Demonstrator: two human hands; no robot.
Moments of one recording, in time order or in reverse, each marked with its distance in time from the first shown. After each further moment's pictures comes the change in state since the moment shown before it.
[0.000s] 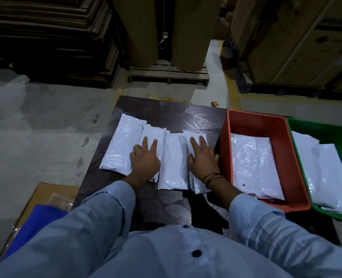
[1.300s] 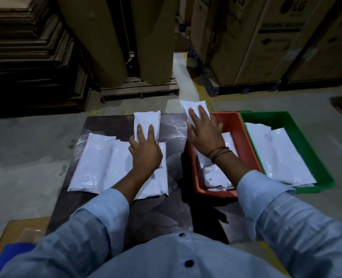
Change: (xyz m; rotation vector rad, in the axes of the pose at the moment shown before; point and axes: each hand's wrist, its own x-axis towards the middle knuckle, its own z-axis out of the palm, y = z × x) left_hand -0.018 0.126 -0.082 -0.331 0.212 0.109; right_hand 0.003 0.080 -0.128 -0.029 0.347 -0.008
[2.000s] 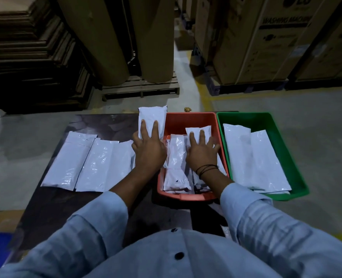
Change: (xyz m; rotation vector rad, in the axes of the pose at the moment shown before) left_hand -0.028 0.136 0.024 0.038 -0.009 -0.038; right_hand -0.032 0.119 0.048 -0.118 -0.216 0.119
